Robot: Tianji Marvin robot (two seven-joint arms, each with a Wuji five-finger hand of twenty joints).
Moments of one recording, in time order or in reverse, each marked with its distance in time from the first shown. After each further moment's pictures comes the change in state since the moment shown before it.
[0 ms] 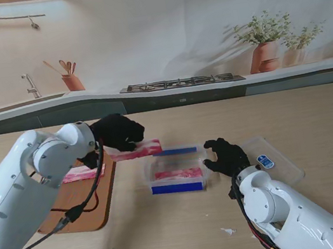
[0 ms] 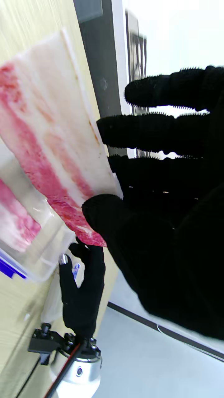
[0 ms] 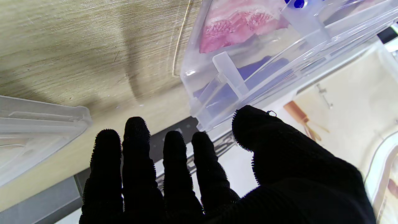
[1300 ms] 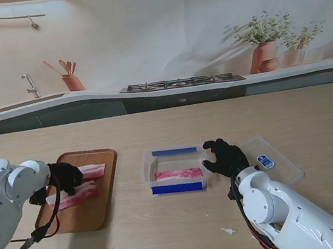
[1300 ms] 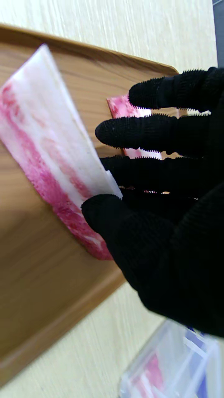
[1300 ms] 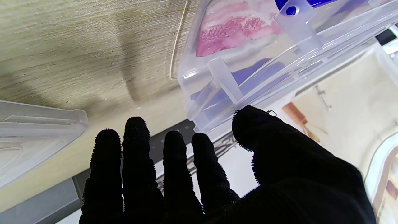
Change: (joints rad) left arm 0.022 0.087 -0.052 0.382 0.181 0.066 -0.111; right arm -0.001 0.000 -0.007 -0.004 -0.001 0.006 0.002; left_hand 0.016 0.008 -0.028 0.000 -0.013 -0.026 -0.001 0.015 -0.036 0.000 -0.016 0.036 -0.072 -0.009 -0.027 0.013 -0.051 -0.031 0.000 0.000; right_hand 0.000 0.000 -0.001 0.000 -0.003 0.000 -0.013 -0.002 0.000 0.000 0.000 0.000 0.000 0.000 0.000 0.000 0.000 0.000 0.000 0.000
